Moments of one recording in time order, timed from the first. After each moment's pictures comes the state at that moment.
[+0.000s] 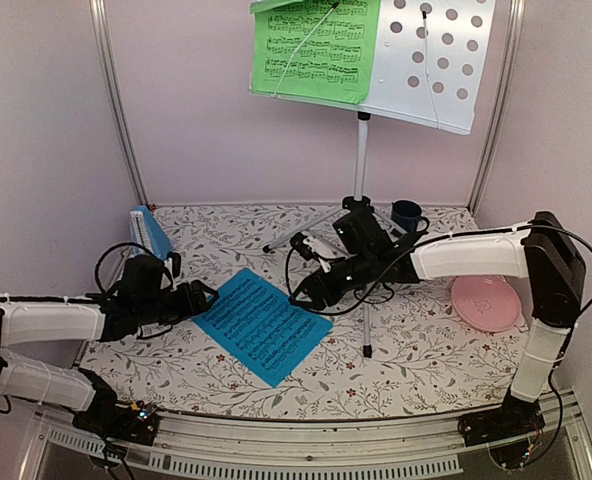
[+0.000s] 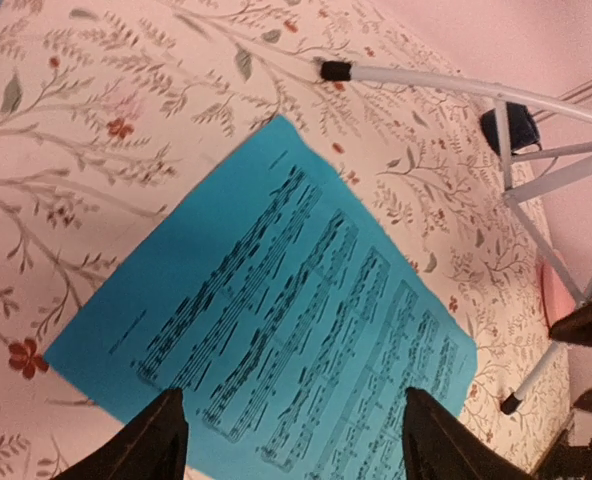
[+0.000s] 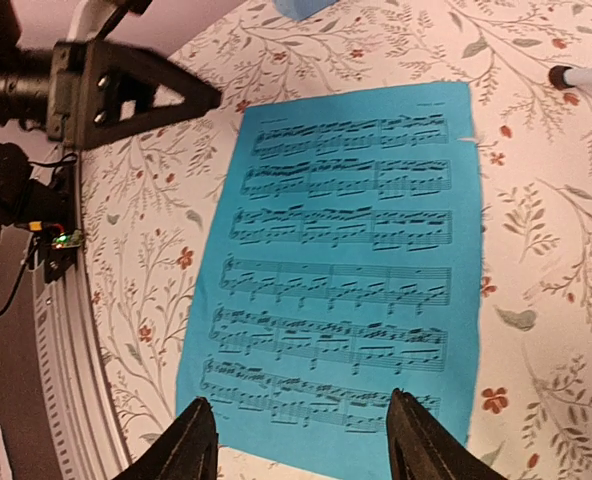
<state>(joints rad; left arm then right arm) -0.51 1.21 0.45 0.17 0.07 -0.71 0.86 1.82 1.22 -0.13 -0.44 0.14</state>
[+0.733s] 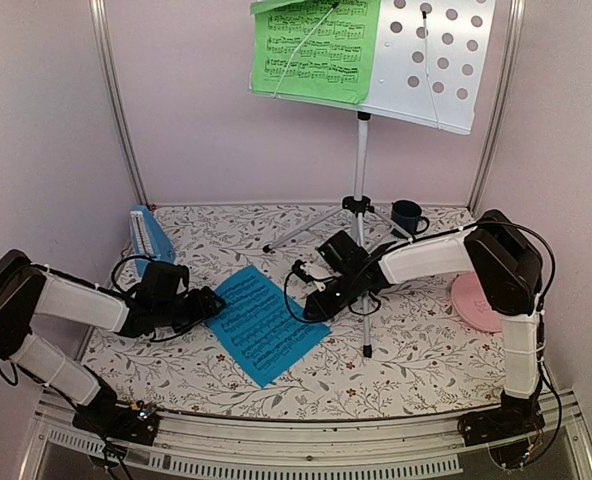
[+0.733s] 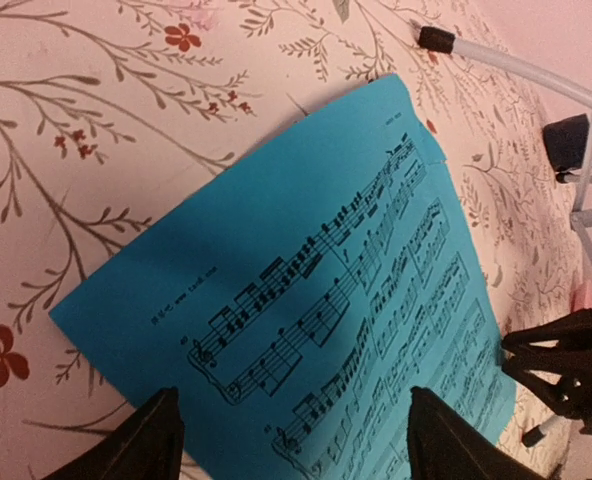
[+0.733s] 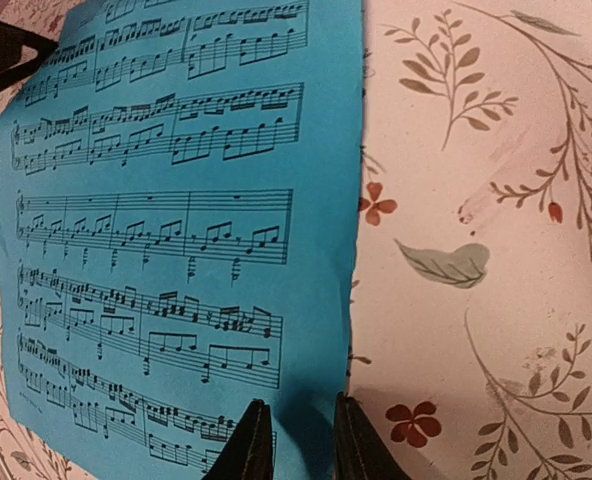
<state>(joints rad) -0.50 1.43 0.41 0.28 0.05 -0.86 0.83 2.11 1.38 -0.27 -0.27 0.11</state>
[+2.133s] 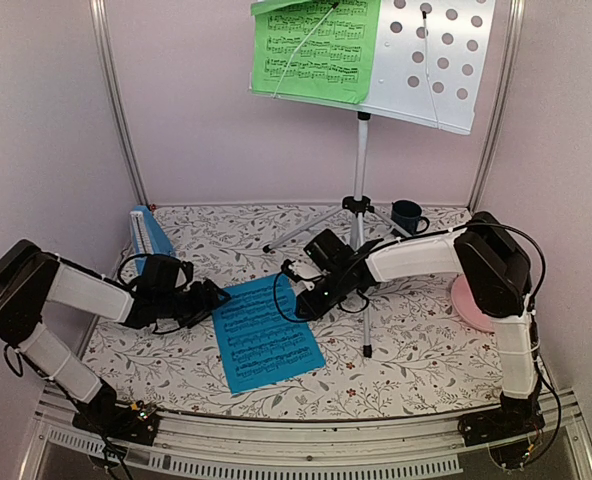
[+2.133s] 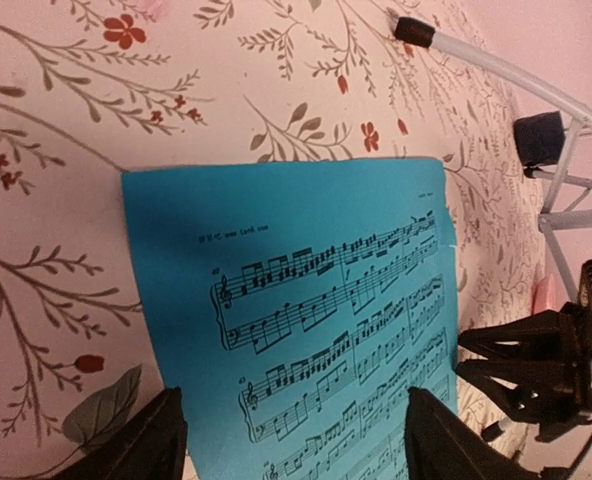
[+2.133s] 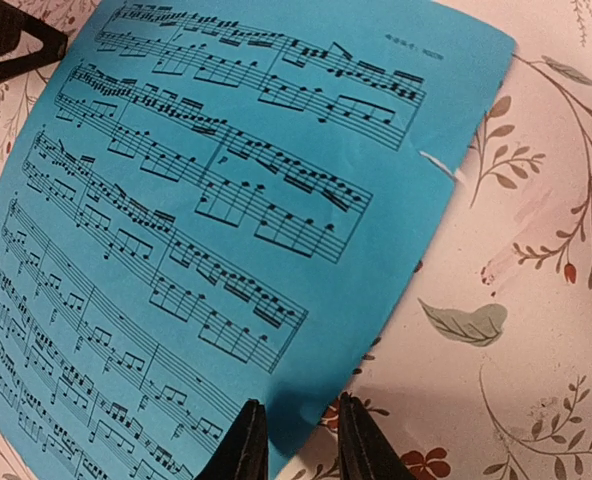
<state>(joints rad) -0.43 1.53 0.47 0.33 0.22 -0.88 0.87 2.16 1.49 -0.34 -0.21 0.08</state>
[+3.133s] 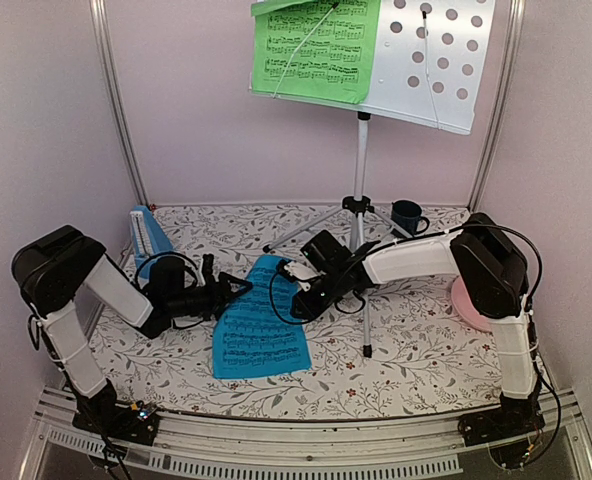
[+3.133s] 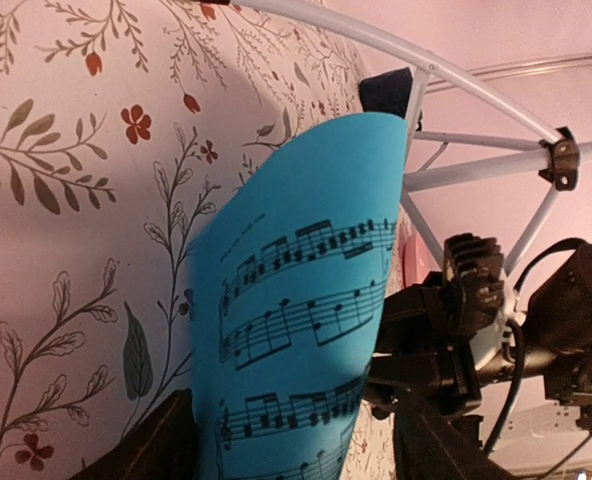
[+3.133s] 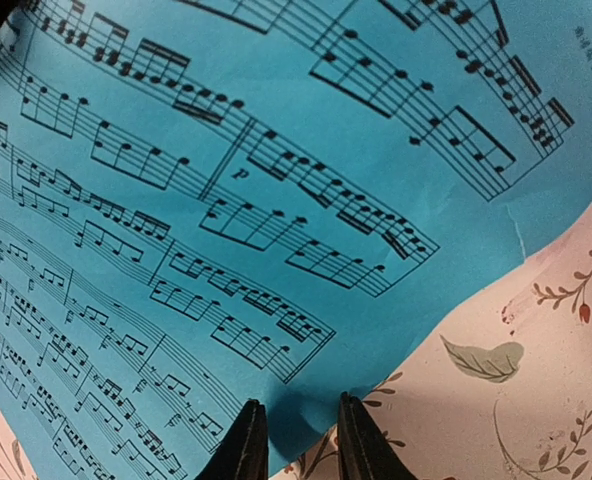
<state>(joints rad) -0.46 1.80 0.47 0.94 0.49 -1.02 0.88 2.19 1.50 -0.30 -0.22 0.05</state>
